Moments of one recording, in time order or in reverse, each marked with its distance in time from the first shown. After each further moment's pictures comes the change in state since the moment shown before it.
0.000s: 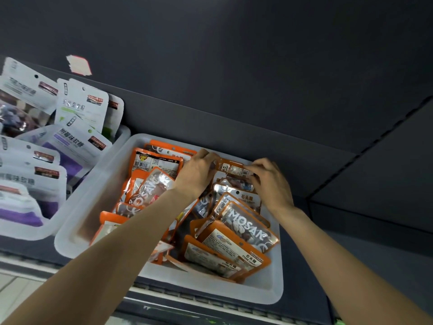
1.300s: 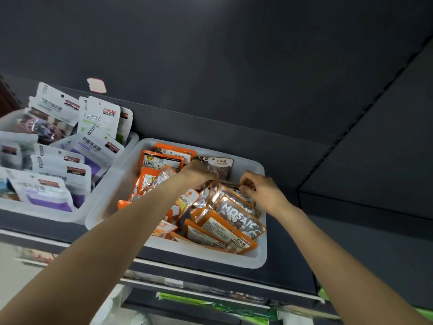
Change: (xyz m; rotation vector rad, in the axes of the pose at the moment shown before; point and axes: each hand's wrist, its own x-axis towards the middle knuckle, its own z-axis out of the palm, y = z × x) left_hand -0.023 0.051 -0.049 -0.333 -0.446 -0.554; right_hand -0.043 -0.021 -0.045 0.337 -0.341 0.145
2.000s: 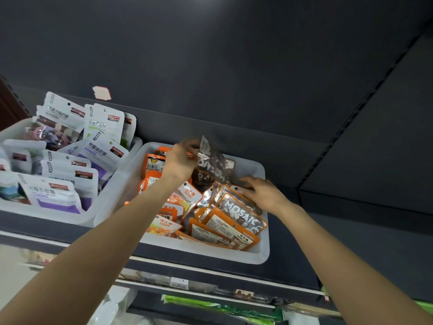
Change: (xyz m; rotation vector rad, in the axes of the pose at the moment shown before) left_hand -0.010 -0.010 -0.029 -0.067 0.465 0.343; right_hand -0.002 0.000 0.001 -0.047 -0.118 0.073
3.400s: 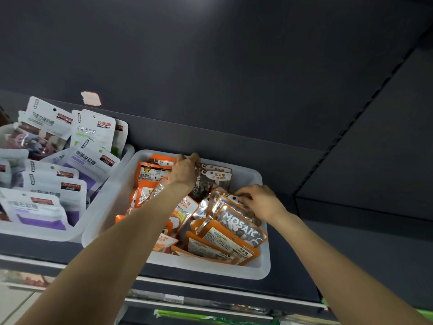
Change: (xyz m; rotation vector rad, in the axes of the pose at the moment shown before) left_hand 0.035 -0.033 0.043 0.497 -0.071 0.011; right_hand 0.004 -0.004 0.001 -0.071 0.062 0.001
